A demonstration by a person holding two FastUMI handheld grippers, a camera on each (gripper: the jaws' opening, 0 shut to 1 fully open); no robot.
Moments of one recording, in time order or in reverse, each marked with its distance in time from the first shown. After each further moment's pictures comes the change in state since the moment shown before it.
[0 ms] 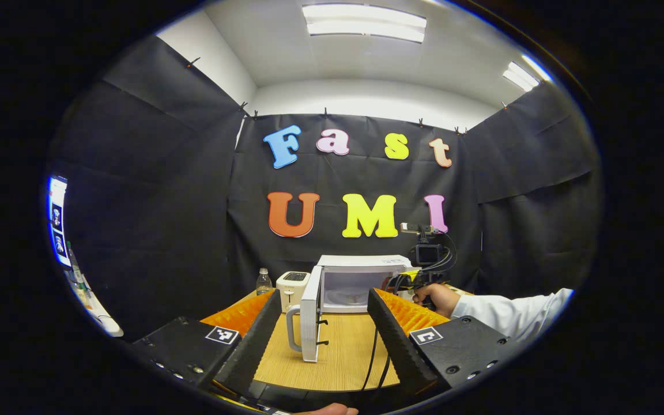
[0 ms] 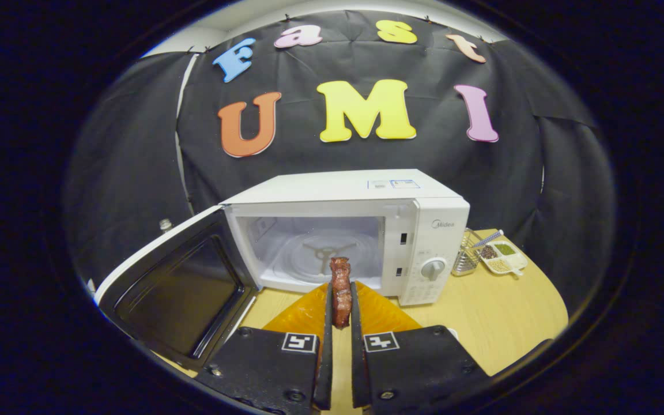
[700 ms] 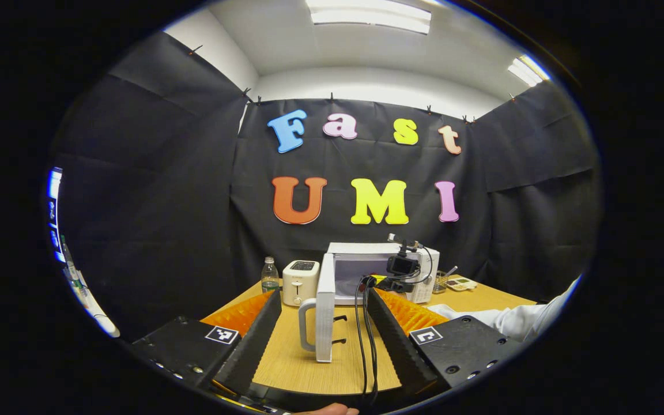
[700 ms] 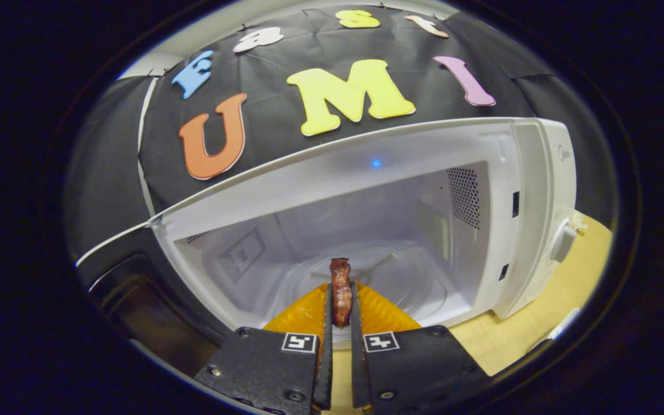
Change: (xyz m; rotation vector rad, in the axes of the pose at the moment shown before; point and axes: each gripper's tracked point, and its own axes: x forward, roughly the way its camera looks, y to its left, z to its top) left arm 0.046 0.040 -0.037 -0.008 0.059 0.033; right arm 0.176 0.045 -0.014 0.242 -0.115 -0.020
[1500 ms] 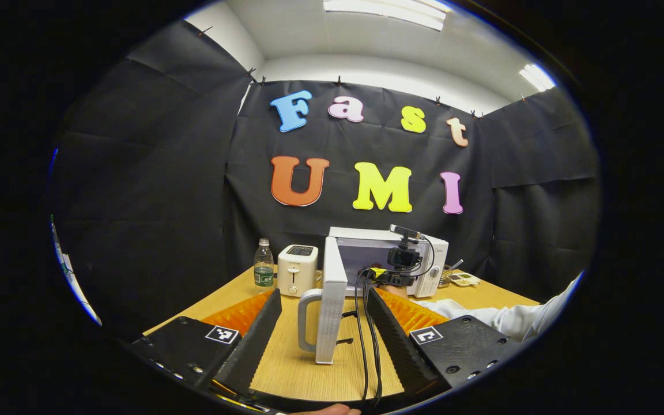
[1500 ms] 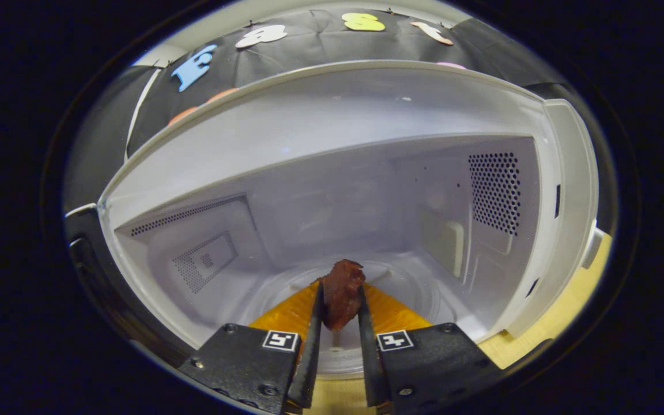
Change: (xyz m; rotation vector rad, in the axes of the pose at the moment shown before) left arm 0.049 0.008 -0.041 -0.058 0.067 -0.038; right arm 0.046 -0.017 -0.006 -0.110 -0.040 -0.065
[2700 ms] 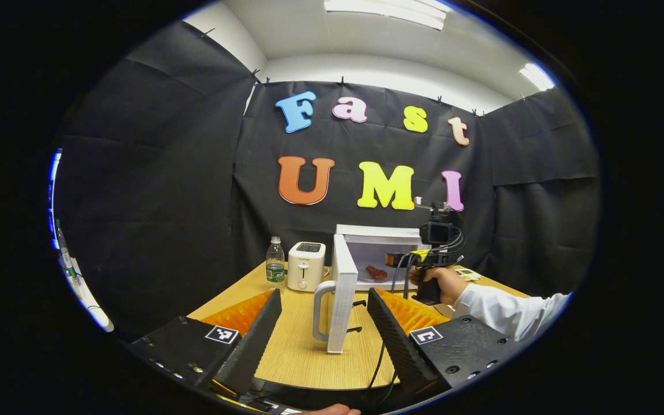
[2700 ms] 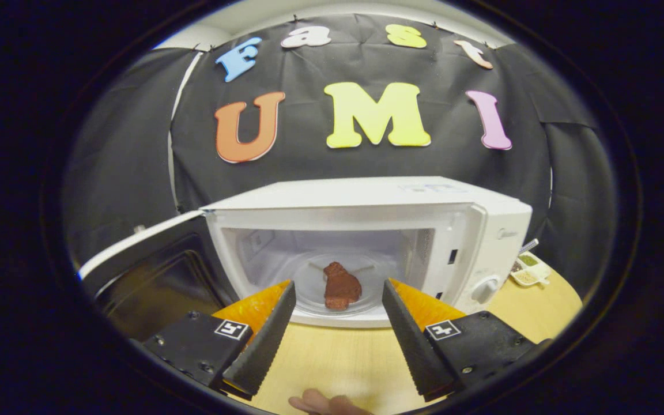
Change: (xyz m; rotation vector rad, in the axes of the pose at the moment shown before) left arm -0.045 0.013 0.011 0.018 0.017 0.016; right arm -0.193 -0.007 0.064 -0.159 0.033 0.117
